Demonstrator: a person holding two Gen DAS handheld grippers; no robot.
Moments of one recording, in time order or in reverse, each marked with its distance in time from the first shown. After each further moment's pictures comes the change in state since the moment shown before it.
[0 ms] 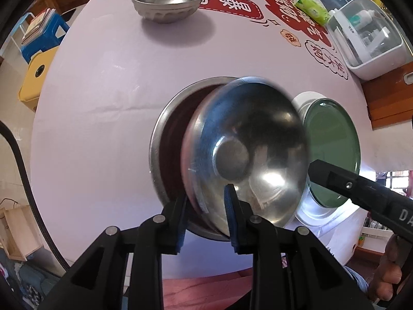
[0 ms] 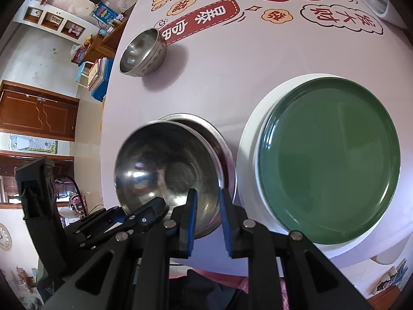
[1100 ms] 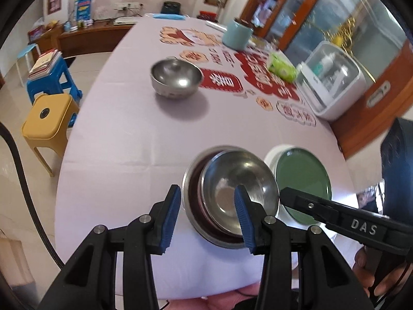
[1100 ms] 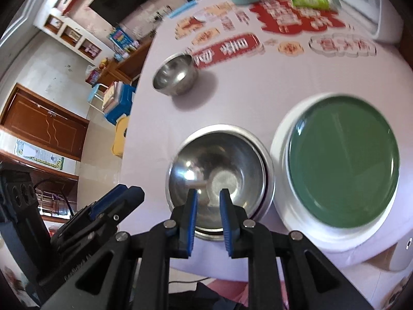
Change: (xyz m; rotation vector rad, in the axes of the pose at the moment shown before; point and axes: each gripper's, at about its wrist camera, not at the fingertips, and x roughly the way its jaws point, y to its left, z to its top) left arm -0.091 0.041 -0.030 0.040 -0.402 -0.111; right arm -0.027 0.048 -0.043 -0.062 -0.254 0.012
